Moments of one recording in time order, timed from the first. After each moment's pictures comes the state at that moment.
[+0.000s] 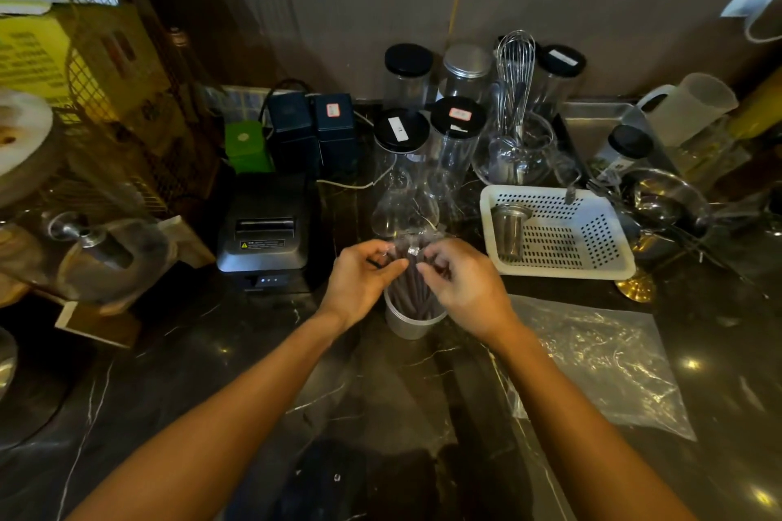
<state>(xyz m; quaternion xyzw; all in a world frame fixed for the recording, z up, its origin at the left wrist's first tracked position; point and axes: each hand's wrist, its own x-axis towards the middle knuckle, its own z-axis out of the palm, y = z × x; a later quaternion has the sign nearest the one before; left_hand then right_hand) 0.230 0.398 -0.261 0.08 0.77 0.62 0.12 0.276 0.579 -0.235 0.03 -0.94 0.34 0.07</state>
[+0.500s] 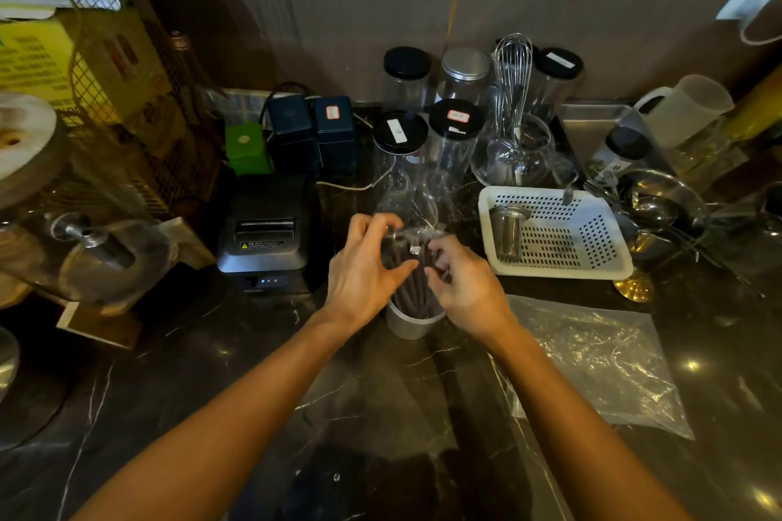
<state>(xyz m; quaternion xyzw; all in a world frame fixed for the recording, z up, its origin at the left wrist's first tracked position) 0.237 0.403 -0.237 0.16 0.90 0.40 -0.02 0.281 0.579 -0.235 0.01 -0.94 0.34 0.03</state>
